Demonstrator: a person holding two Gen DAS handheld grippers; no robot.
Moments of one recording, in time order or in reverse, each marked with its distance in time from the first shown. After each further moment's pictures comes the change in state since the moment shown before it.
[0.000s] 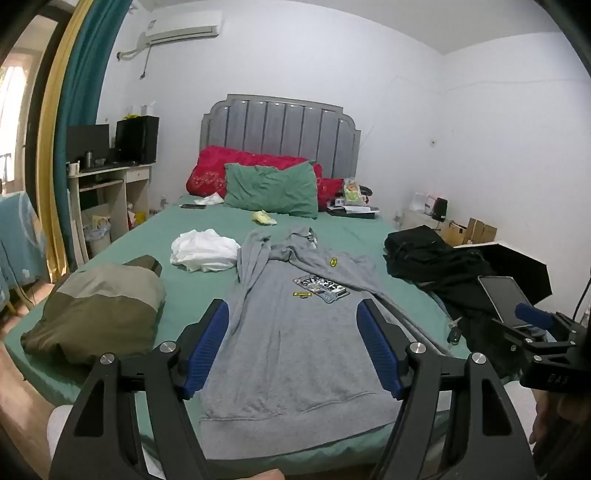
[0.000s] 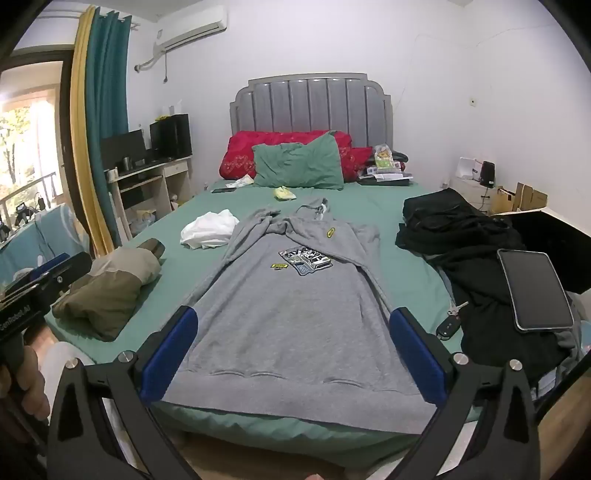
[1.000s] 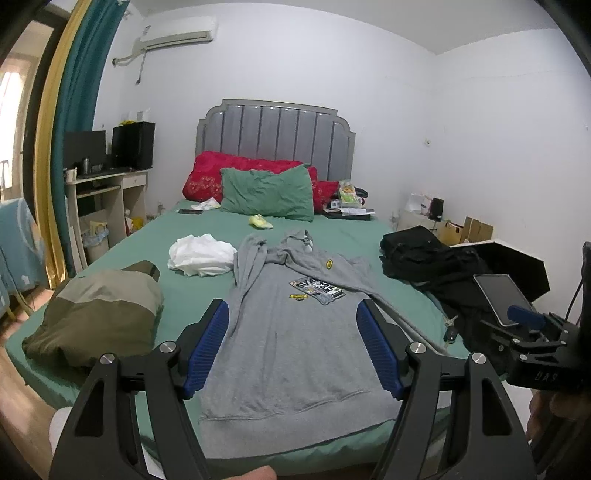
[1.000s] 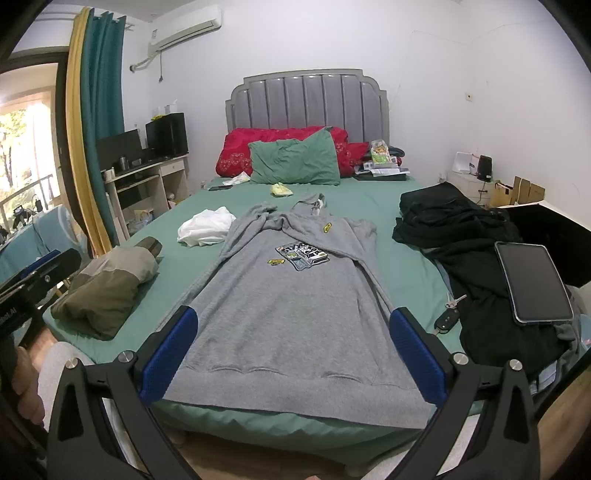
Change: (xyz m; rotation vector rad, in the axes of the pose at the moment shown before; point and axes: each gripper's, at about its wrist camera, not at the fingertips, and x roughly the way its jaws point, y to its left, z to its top) left arm -0.010 -0.006 0.001 0.032 -0.022 0.001; right arm 0.004 -0.007 -0.004 0.012 0.010 0.001
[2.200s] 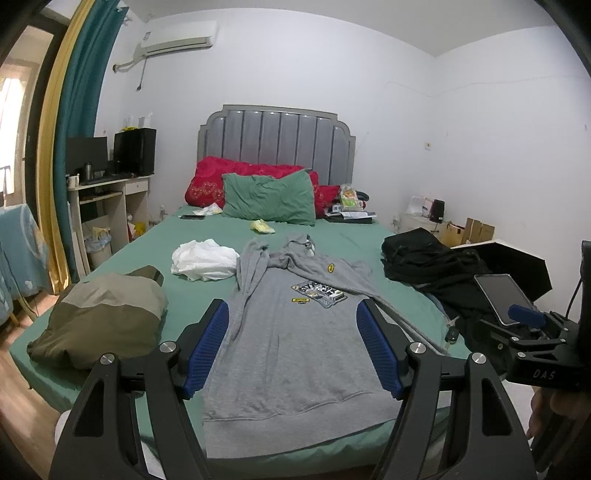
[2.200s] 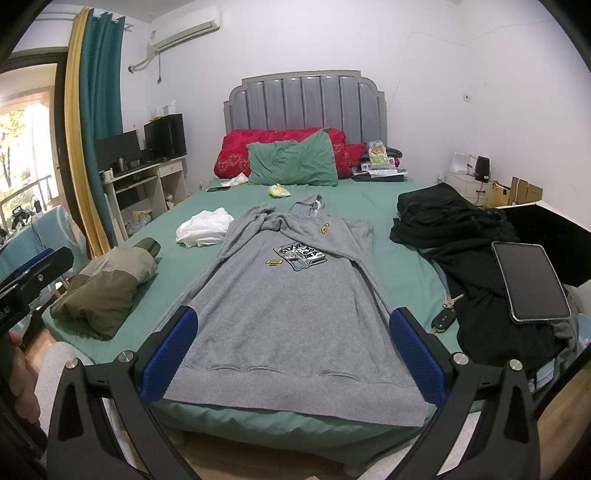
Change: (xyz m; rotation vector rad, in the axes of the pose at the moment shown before) left arm -0.006 0.000 -0.006 0.019 -0.022 0.007; right arm -0.005 -0.007 0.001 0.004 -0.001 -0.002
